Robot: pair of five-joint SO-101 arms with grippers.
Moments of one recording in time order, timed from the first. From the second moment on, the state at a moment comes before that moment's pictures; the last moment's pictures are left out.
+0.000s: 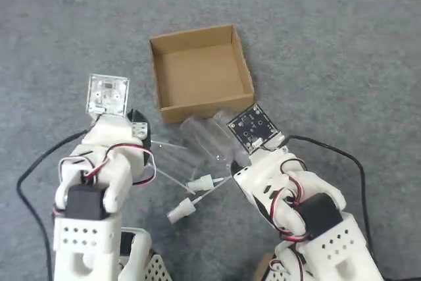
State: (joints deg) left arm -1.8 -67.2 56.2 64.5 4.2; right arm -33.8 -69.5 57.7 69.1 7.6
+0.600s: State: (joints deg) left arm -1.9 -66.6 56.2 64.5 25.5; right arm -33.8 -69.5 62.4 62.7 7.6
